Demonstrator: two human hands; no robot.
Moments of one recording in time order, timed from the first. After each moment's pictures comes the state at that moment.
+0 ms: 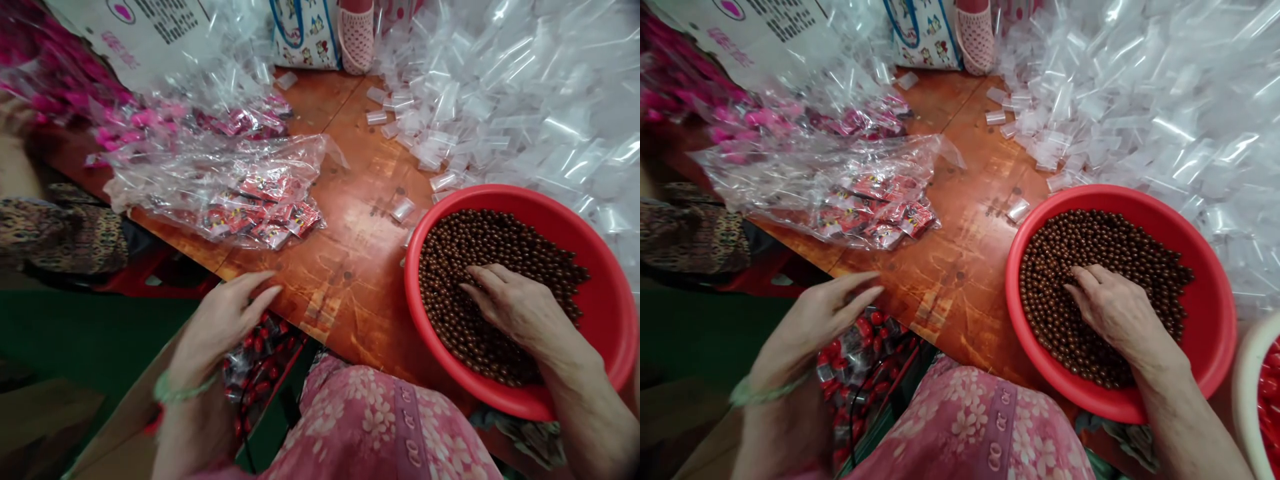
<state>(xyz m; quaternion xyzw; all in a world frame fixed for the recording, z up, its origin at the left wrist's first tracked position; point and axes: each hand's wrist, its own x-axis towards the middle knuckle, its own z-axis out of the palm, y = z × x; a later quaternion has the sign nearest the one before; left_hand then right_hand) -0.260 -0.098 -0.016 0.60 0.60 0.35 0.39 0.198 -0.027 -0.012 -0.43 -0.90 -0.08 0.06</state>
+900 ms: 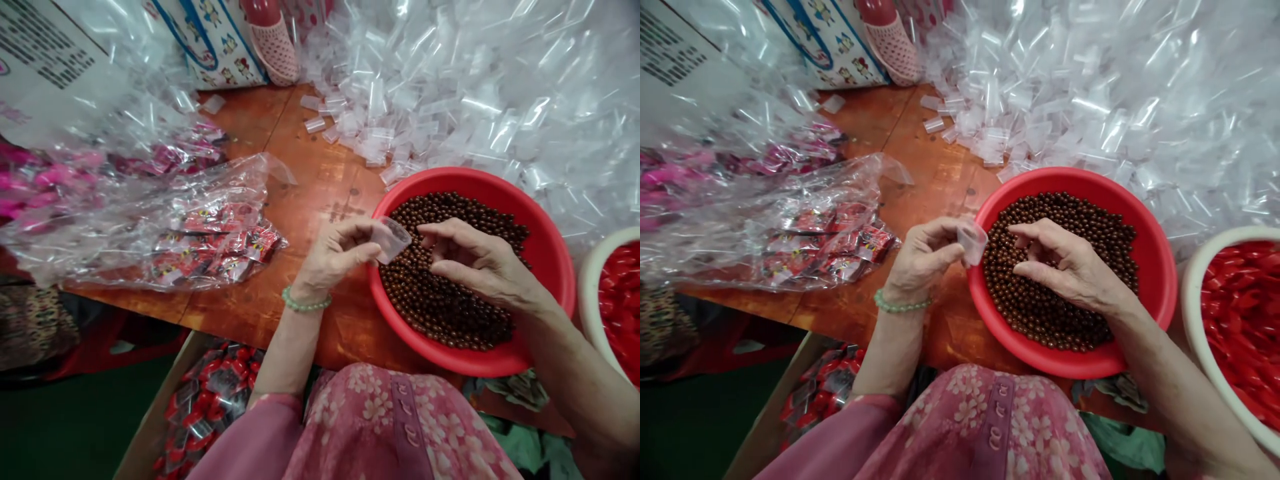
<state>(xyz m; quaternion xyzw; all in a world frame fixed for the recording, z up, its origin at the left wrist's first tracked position) -0.077 0.031 -0.012 0.53 0.26 0.45 0.67 0.176 -0.011 0.035 -0.44 -0.74 0.39 0.33</state>
